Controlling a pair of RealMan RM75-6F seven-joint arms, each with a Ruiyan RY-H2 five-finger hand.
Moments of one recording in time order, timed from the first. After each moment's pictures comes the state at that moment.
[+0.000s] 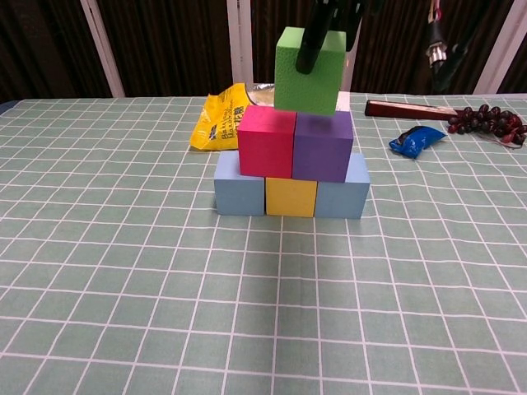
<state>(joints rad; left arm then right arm) -0.21 -1.09 -0.08 -1.86 1.35 1.36 0.26 1.37 -1.57 0.81 -1.92 0.22 1.79 -1.12</state>
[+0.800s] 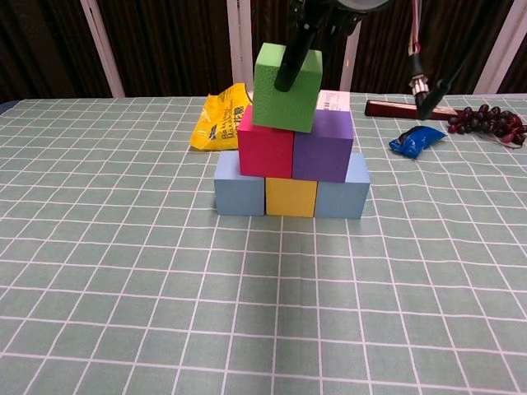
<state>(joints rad) -0.21 -1.09 -0.08 -1.85 1.35 1.36 0.27 1.32 -1.59 0.75 -1.92 0.14 1.68 -1.06</state>
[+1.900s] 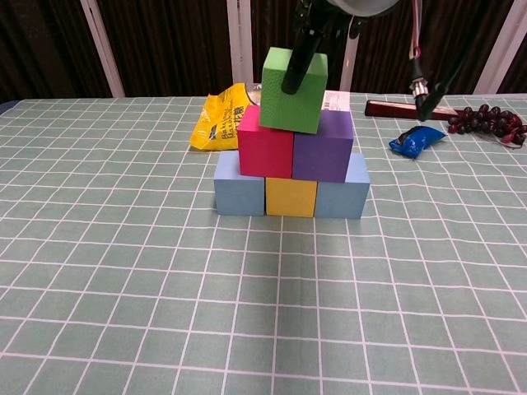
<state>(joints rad) -0.22 -1.09 -0.07 -1.85 1.33 1.36 0.27 1.32 -1.59 0.74 -1.87 0.15 1.65 -1.07</state>
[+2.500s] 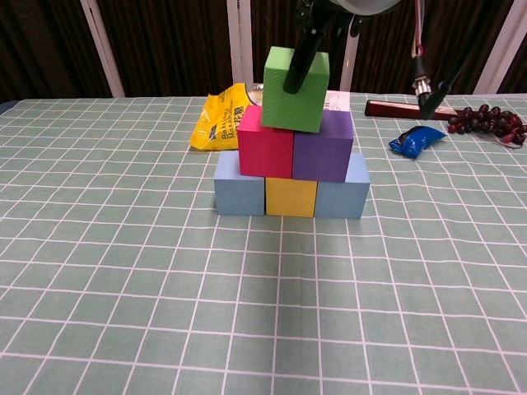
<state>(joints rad) -0.22 -1.09 -0.07 -1.85 1.33 1.36 0.27 1.32 -1.59 0.73 -1.88 0.14 1.65 -1.07</state>
